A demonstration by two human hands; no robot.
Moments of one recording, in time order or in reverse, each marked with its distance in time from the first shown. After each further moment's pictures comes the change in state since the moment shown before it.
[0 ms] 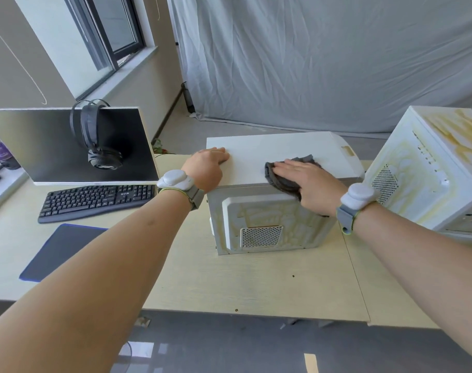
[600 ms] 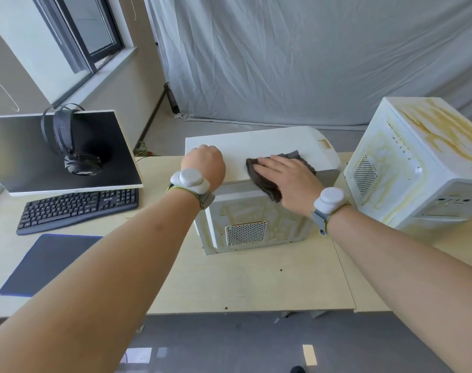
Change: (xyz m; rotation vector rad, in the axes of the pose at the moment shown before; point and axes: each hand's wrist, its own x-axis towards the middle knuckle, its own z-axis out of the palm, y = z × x) left_hand 0.003 0.063 0.013 0.473 0.037 -0.095; right_hand -0.014 0.002 0.015 -0.263 0.119 0.007
